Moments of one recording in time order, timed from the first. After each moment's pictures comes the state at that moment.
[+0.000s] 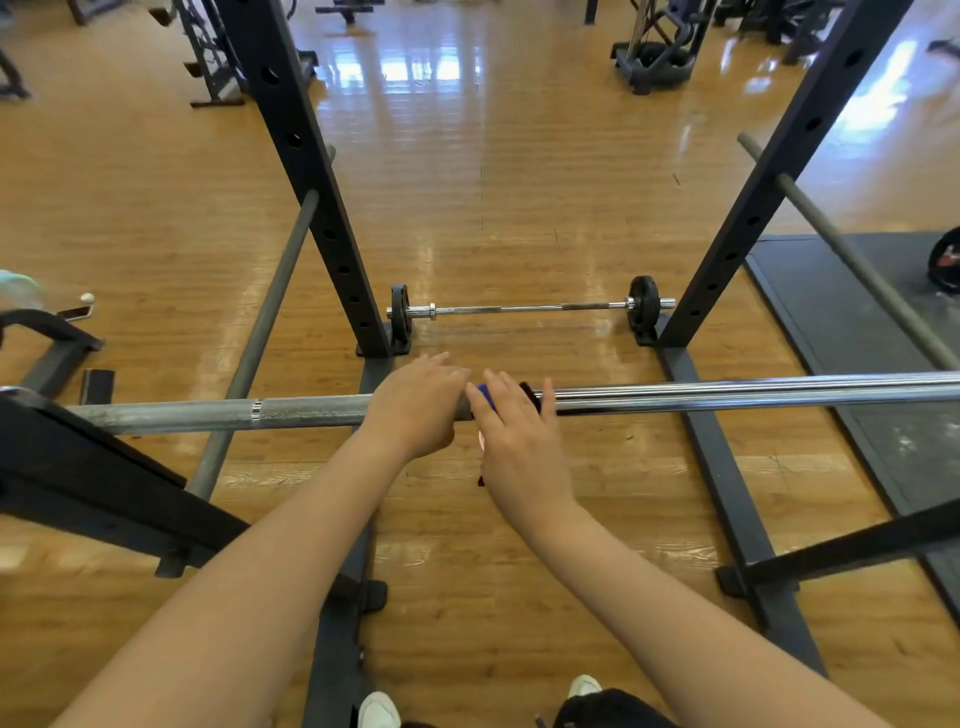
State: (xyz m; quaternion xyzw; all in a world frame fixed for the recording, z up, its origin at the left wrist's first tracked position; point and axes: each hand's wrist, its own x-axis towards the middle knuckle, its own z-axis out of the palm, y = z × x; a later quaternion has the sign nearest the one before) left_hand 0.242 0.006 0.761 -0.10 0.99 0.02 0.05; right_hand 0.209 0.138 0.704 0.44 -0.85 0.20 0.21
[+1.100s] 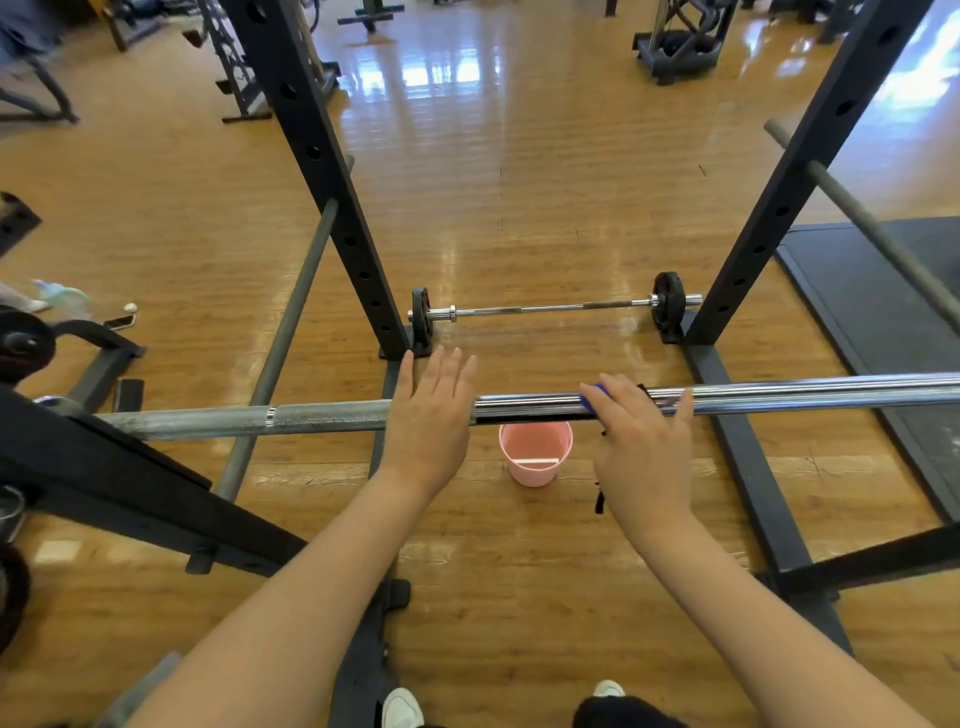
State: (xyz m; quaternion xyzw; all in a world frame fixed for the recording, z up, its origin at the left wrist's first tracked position) left_hand 0.256 0.024 0.736 -0.17 0.98 -0.11 -0.07; right_hand 0.167 0.207 0.719 0.31 -0.90 0.24 0.18
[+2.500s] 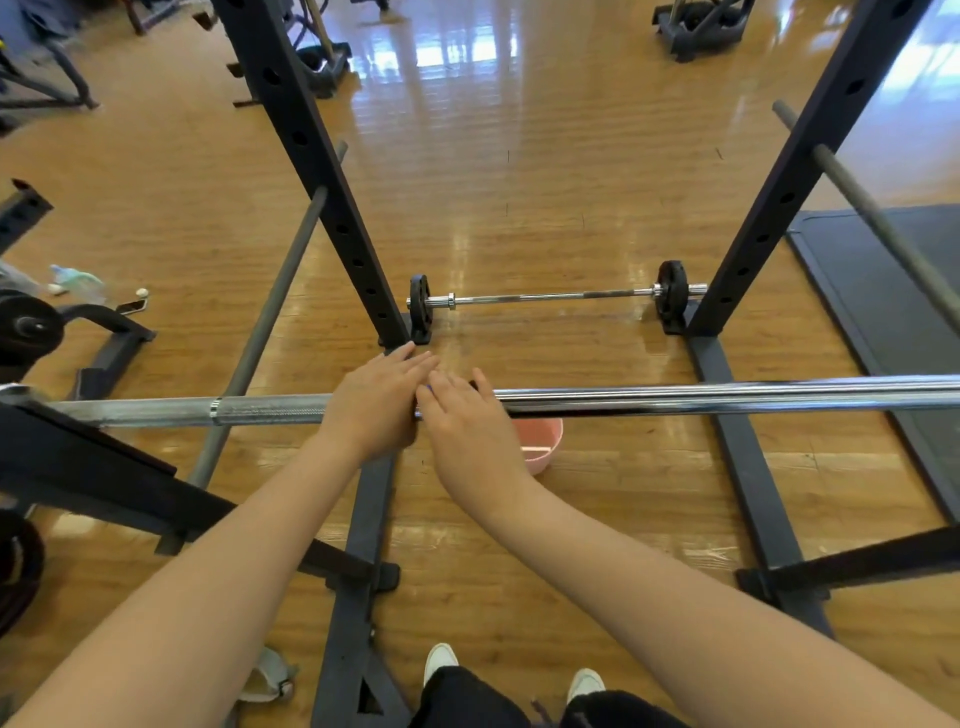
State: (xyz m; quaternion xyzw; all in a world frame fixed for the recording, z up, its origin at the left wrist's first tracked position) left_hand 0.232 0.020 0.750 -0.15 0.99 -0.02 0.04; right_hand 0.186 0.152 0.730 0.52 -0.81 0.23 0.13
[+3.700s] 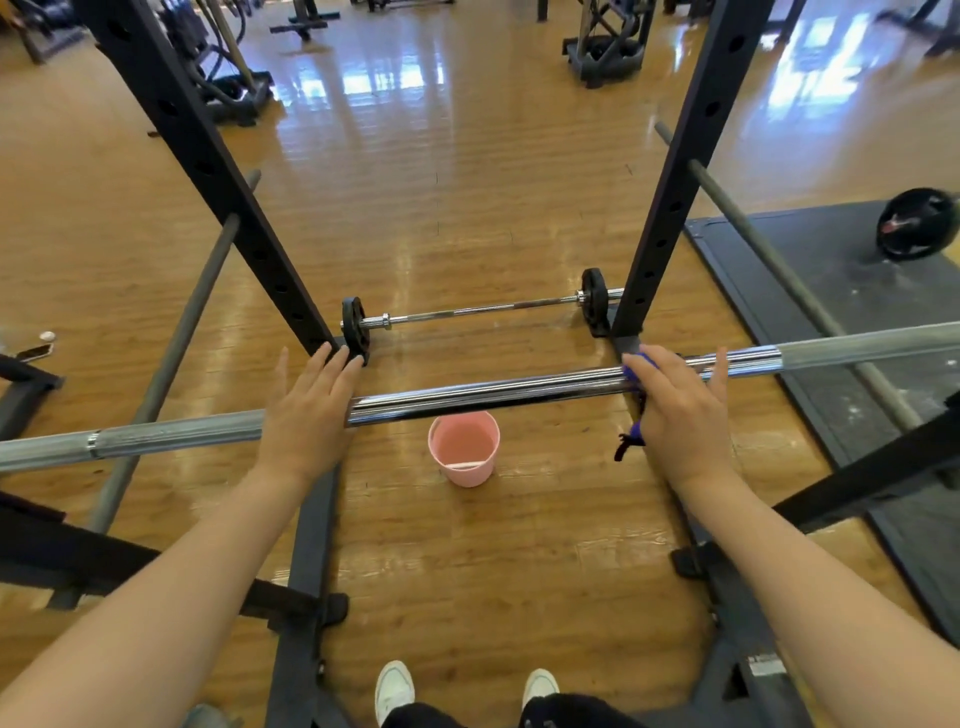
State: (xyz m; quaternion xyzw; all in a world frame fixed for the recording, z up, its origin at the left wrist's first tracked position) left_hand 0.216 0.066 0.734 -0.15 0.98 -0.10 -0.12; right_hand 0.037 0.387 0.710 0.32 -0.89 0.21 0.24
